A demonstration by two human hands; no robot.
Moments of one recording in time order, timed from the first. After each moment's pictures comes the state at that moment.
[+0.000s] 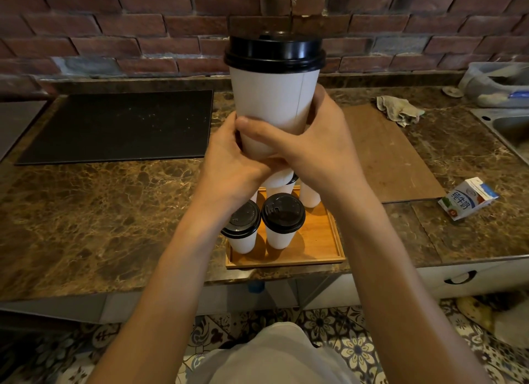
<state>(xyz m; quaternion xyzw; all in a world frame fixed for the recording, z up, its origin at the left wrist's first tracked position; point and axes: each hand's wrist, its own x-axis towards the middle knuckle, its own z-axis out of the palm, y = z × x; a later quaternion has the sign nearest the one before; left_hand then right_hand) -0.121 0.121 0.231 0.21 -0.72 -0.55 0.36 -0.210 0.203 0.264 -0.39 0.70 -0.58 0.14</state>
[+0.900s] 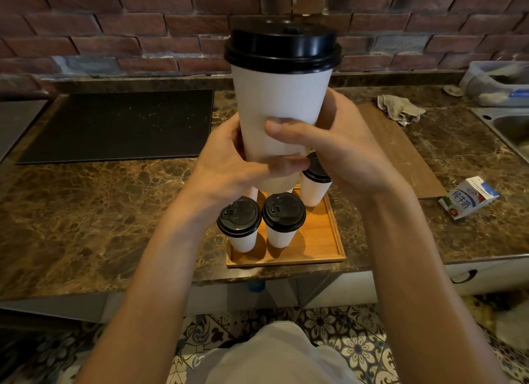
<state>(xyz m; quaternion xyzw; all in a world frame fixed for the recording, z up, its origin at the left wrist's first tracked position) -0.110 0.117 0.241 0.16 -0.74 -0.59 0.28 -0.231 0.217 0.272 -0.46 0.59 -0.60 0.28</state>
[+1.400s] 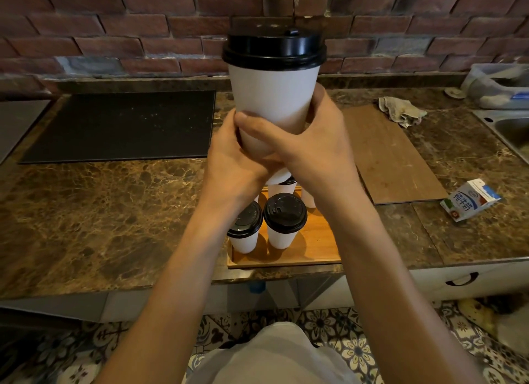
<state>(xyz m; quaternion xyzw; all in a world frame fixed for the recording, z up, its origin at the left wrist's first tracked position) -0.124 0.120 0.227 0.23 -0.72 -0.54 0.38 -0.200 0.201 0.264 -0.37 0.67 -0.62 0.14</state>
